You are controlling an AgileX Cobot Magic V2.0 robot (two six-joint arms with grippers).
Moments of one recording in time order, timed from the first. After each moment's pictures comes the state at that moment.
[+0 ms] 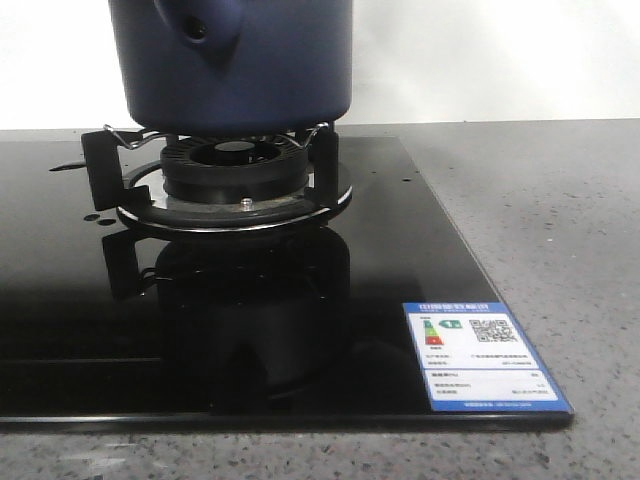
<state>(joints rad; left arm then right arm) -0.11 0.86 -0.81 -1.64 0.54 1.61 0.18 1.78 -2.09 0.37 1.23 0.01</state>
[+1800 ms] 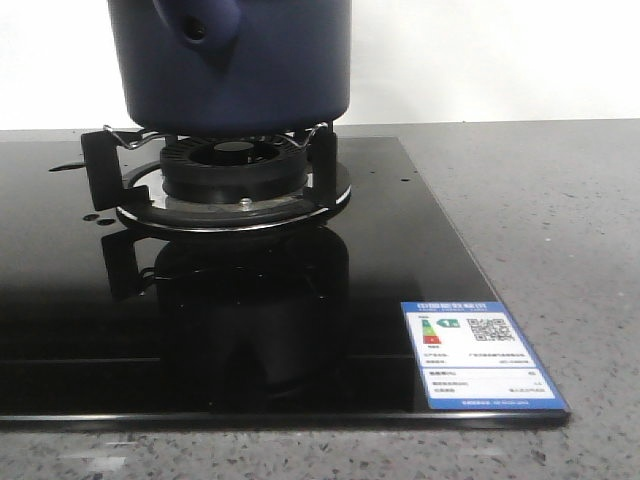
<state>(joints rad) -0.13 0.82 -0.81 -1.64 0.48 1.61 0.65 1.95 -2.21 -0.68 0.88 0.05</state>
